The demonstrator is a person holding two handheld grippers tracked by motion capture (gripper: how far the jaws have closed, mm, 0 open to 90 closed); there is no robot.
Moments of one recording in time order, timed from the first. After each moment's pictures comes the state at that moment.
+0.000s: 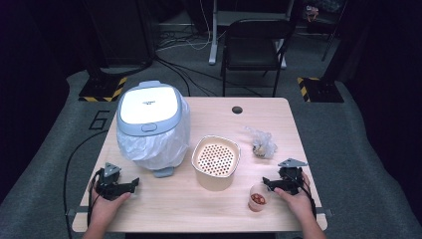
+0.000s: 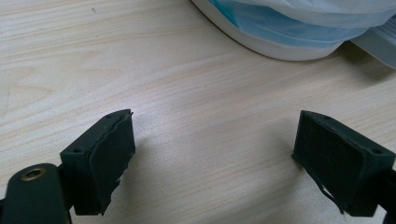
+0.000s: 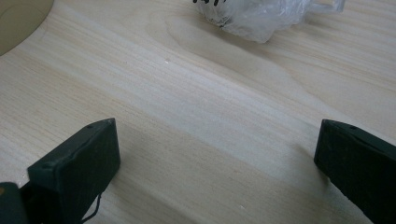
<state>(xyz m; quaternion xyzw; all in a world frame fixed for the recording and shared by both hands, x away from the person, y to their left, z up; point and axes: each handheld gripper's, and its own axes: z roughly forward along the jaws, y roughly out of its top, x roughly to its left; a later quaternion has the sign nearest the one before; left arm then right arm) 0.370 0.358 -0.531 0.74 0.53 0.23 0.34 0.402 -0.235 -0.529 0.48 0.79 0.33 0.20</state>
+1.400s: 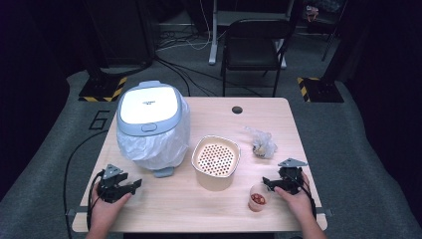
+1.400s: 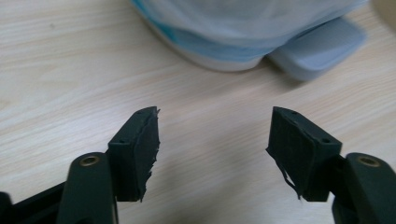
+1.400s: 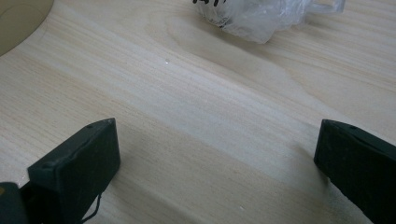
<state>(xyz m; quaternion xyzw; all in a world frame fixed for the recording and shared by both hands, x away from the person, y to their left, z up) 0.353 0.342 -0.510 0.75 0.51 0.20 0.38 0.403 -0.235 -0.529 0.48 0.79 0.33 0.20</state>
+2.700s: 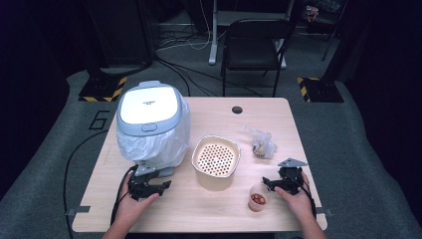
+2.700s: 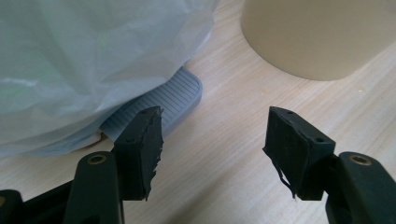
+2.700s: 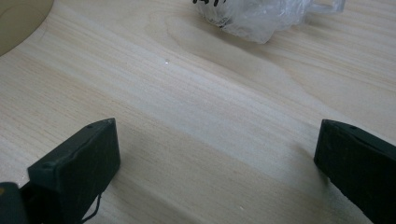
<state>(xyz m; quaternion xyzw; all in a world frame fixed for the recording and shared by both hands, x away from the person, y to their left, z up) 0.363 0.256 -0.489 0.81 0.42 0.15 0.39 0.403 -0.235 -0.529 0.48 0.79 0.33 0.20</state>
